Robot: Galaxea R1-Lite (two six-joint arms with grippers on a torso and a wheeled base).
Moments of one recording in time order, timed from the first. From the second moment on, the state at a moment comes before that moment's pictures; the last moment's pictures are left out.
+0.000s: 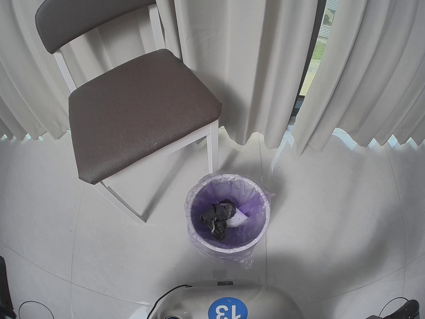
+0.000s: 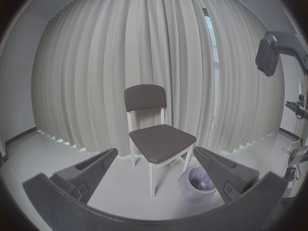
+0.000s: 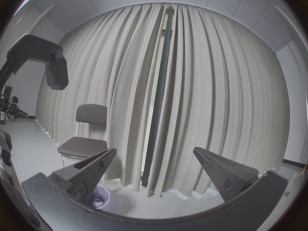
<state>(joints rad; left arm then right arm) 0.00 0.01 -0.28 0.02 -0.05 -0.01 0.00 0.01 -0.39 -0.16 0.07 -0.15</state>
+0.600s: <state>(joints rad) 0.00 0.02 -0.03 -0.09 -0.02 -0.09 0.00 0.02 -0.16 -0.24 0.04 -0.11</state>
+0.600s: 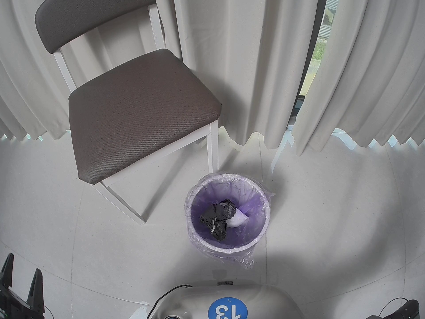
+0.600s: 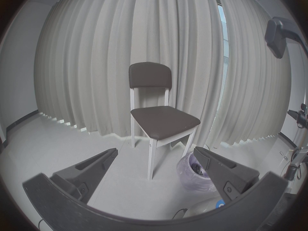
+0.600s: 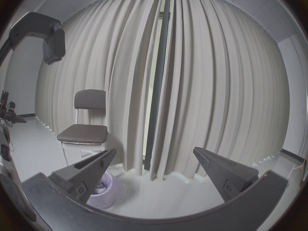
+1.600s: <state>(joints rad) 0.00 0.02 -0.02 -0.06 0.01 -0.12 0.00 0.02 -0.02 -0.10 -0.01 -0.05</state>
